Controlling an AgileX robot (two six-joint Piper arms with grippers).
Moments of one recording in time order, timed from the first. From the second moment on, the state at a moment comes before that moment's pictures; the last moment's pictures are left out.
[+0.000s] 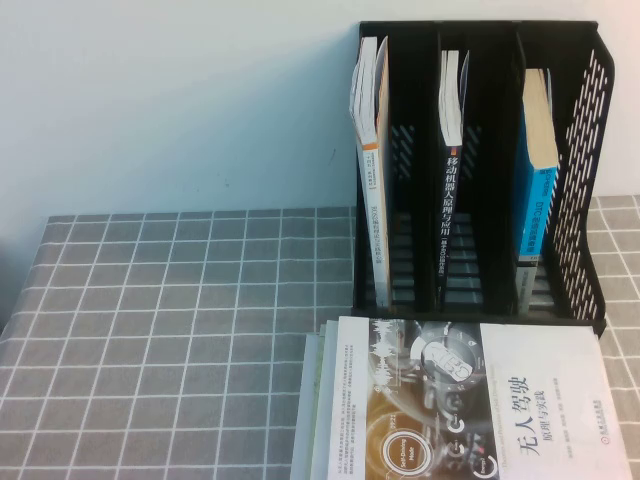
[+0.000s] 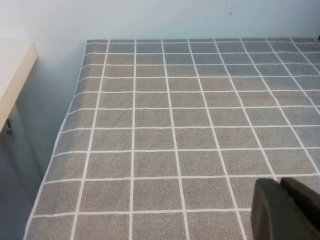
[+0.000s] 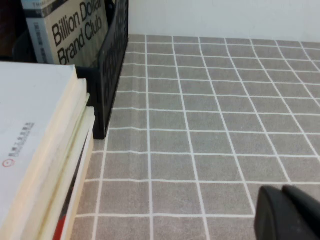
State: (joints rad) right arm -0.08 -0.02 0.02 0.02 0.42 -0.11; left arm -0.05 -0.01 0.02 -0.07 0.35 0.00
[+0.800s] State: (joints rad) right arm -0.08 -0.02 0.02 0.05 0.42 -0.11; left arm -0.05 -0.01 0.02 -0.07 0.35 0.00
